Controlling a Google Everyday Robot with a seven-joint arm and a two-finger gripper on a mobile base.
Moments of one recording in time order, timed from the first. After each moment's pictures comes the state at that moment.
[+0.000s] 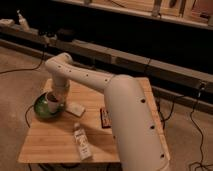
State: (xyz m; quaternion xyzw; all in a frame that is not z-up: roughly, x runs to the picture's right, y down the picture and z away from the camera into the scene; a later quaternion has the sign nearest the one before) arm -0.256 0.047 0.846 -0.19 -0.32 -0.58 0.72
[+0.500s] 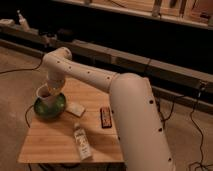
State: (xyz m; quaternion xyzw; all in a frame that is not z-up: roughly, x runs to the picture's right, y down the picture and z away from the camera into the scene) arm -0.280 0.005 0.816 -0.10 -0.34 -0.57 0.74
